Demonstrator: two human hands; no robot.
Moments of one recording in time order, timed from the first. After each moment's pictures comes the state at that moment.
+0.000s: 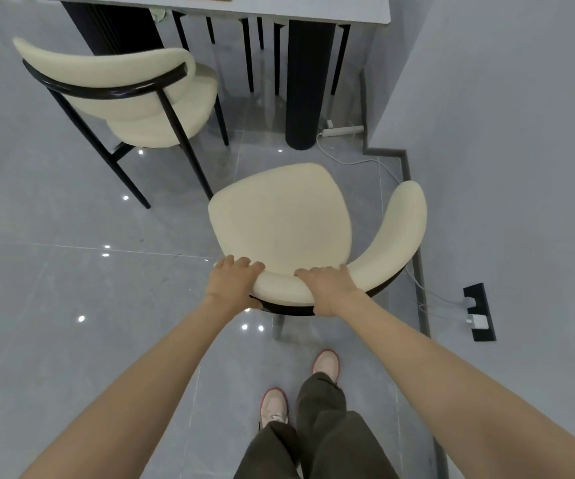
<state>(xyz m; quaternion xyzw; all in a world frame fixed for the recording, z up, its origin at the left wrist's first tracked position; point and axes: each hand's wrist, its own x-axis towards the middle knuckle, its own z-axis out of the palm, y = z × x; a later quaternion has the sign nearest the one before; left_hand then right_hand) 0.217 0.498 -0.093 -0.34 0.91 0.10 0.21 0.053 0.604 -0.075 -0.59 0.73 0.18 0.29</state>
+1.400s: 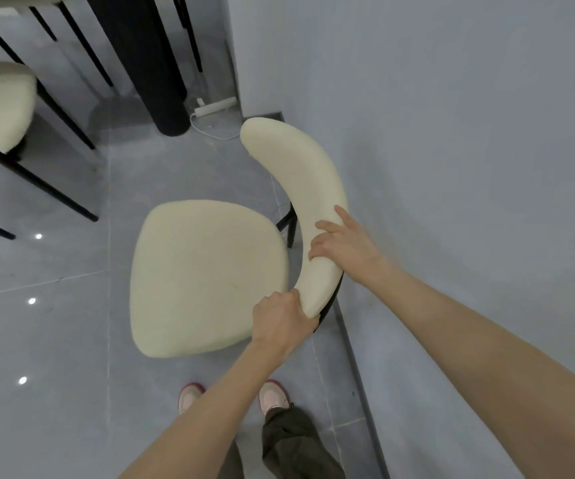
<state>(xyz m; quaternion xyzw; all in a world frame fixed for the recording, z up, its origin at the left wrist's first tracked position) -0.035 0.868 -0.101 -0.34 0.90 0.22 0.15 -0.207 0.908 -0.069 -0.63 0.74 0.21 0.12</state>
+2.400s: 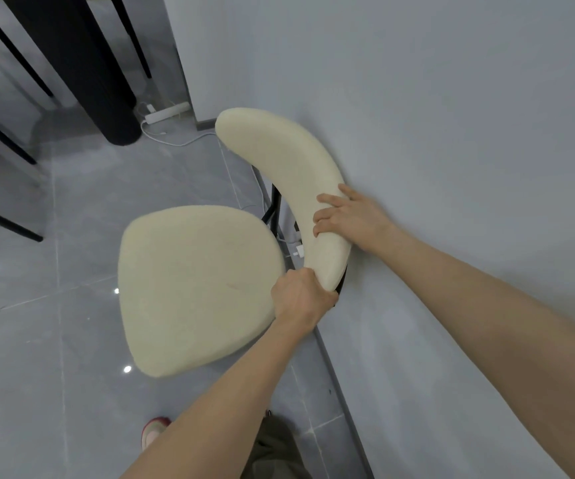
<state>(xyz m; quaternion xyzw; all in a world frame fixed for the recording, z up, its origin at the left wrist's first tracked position) -0.128 0.941 -0.105 -0.34 0.89 0.29 0.13 -0.284 0.977 -0.054 -0.59 0.75 0.27 0.12</state>
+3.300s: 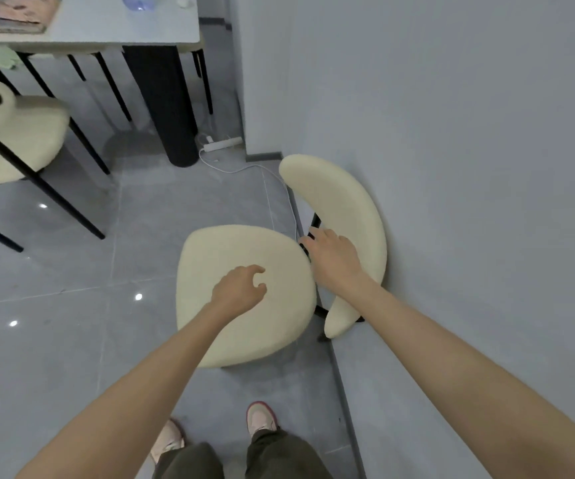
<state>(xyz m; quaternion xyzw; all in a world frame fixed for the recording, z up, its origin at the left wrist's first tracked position) -0.007 0.798 -0.046 -0.36 0.87 0.32 0.12 -0.155 0.915 -0.010 -0.49 0.86 0.07 0.09</state>
